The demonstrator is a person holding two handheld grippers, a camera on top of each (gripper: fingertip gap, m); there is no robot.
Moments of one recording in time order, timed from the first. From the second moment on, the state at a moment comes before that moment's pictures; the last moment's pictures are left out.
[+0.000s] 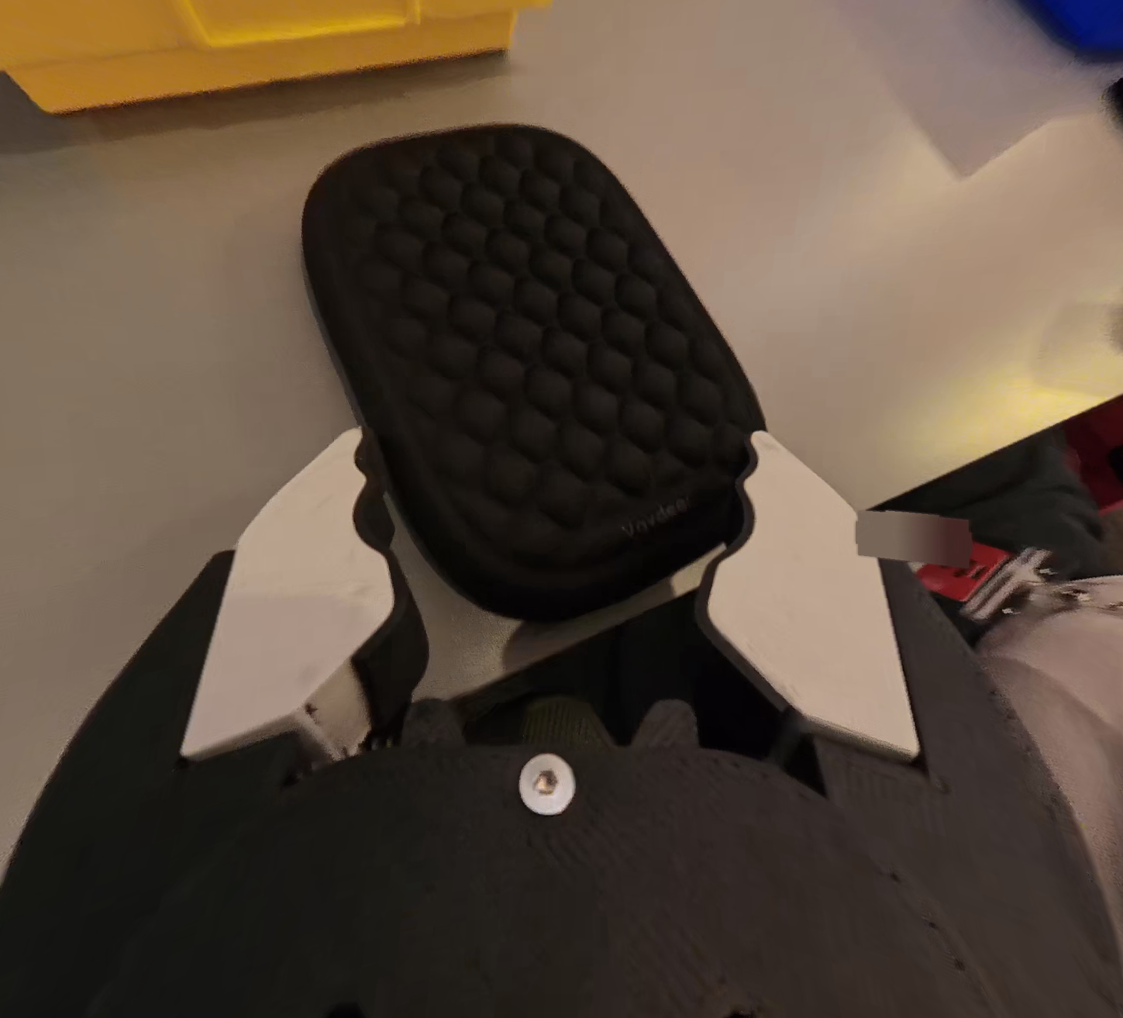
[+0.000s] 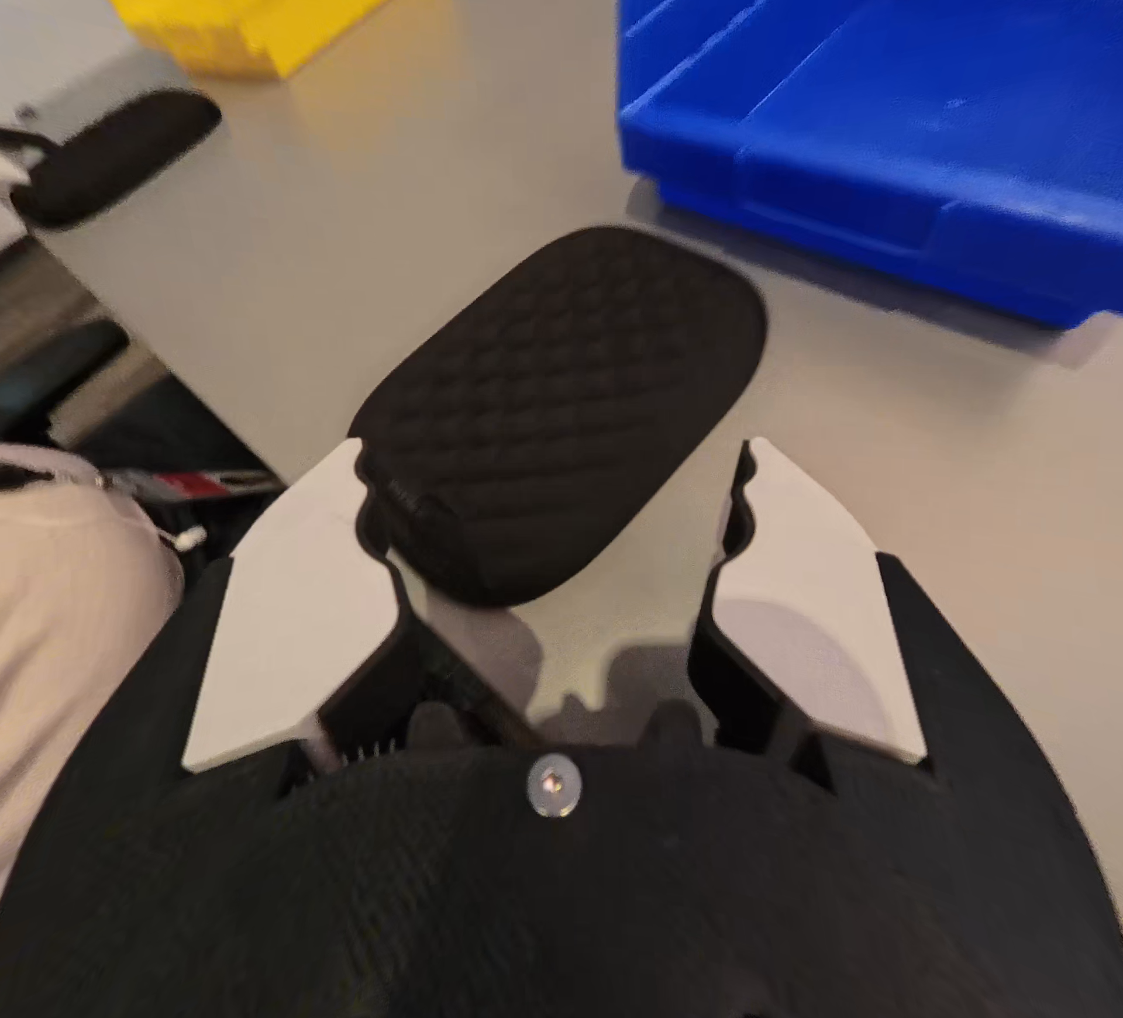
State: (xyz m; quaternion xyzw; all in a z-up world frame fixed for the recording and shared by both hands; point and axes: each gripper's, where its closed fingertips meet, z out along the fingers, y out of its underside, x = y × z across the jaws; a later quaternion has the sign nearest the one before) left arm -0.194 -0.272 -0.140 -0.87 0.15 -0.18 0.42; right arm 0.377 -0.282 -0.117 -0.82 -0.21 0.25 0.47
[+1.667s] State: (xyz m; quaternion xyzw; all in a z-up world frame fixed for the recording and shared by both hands) left arm -0.302 -0.137 -0.047 -0.80 0.04 -0.19 0.56; right arm 0.484 -0.155 -0.059 -0.81 -0.07 0.10 0.57
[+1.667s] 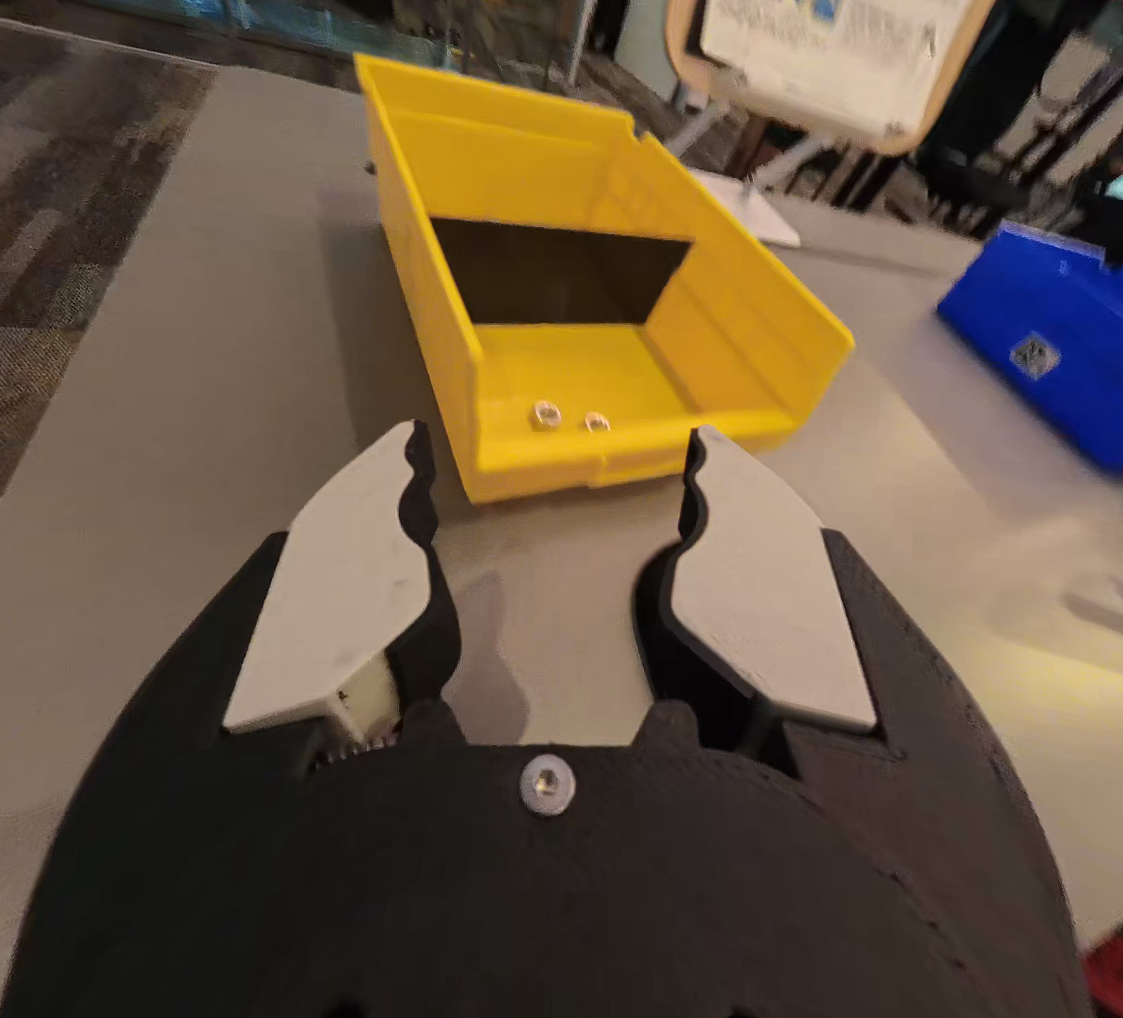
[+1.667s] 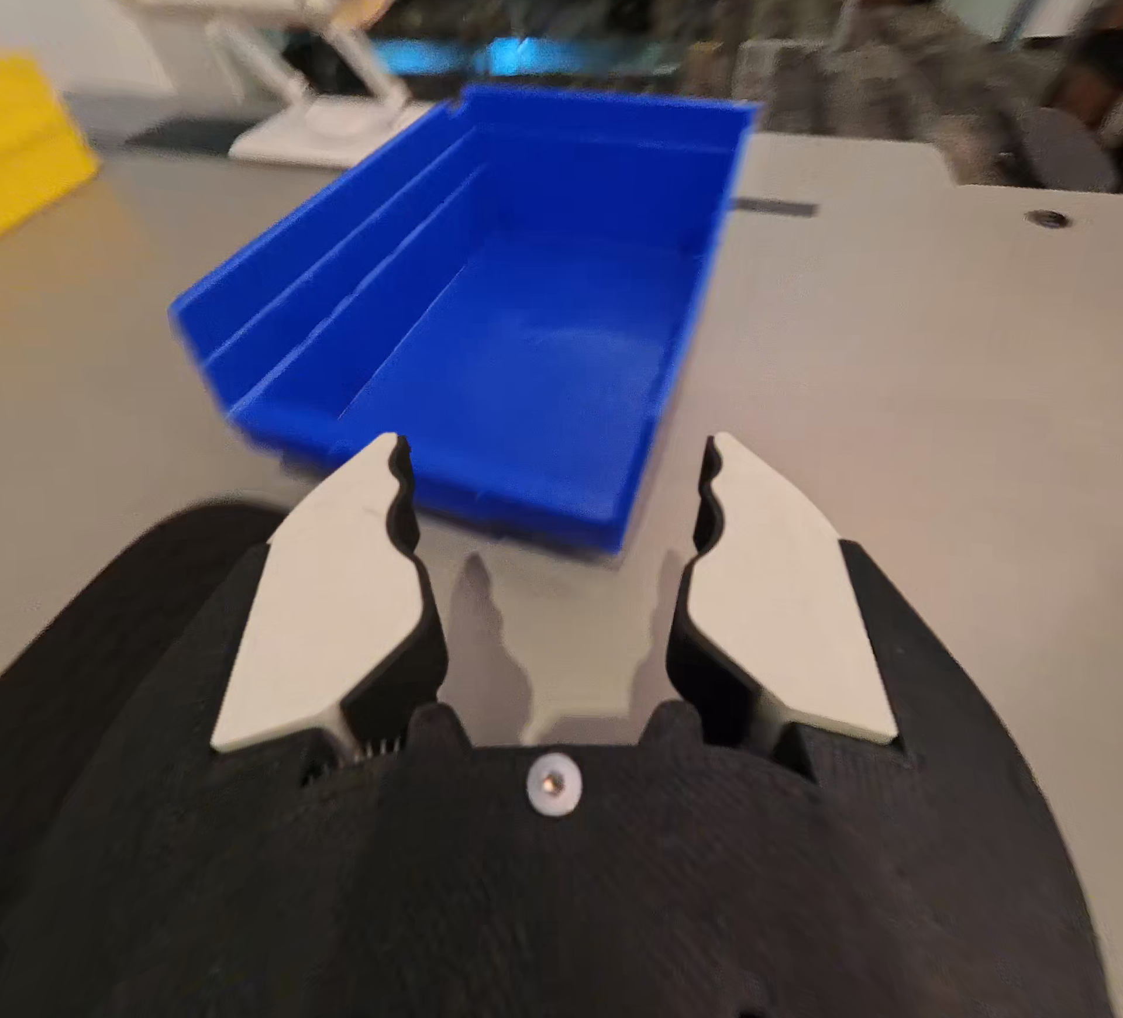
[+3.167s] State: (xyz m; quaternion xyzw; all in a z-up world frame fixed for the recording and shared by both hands) left arm -0.323 -0.063 -0.082 -0.83 -0.06 -0.05 0.55; right arm 0.472 -0.093 -0.090 -0.84 0.06 -0.03 0.54
